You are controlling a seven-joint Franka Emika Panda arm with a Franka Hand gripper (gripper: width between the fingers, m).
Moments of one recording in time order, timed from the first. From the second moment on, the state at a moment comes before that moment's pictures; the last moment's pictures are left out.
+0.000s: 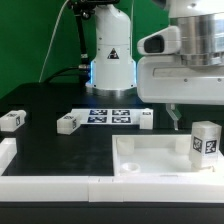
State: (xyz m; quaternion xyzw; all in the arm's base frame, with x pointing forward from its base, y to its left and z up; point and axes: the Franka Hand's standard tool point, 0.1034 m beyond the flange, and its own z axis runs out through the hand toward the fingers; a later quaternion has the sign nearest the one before) arm 0.633 0.126 0.090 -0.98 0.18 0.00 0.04
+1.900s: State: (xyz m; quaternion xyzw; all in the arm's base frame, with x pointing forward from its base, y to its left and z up) arm 0.632 0.124 0.088 -1.00 0.08 -0.01 0.04
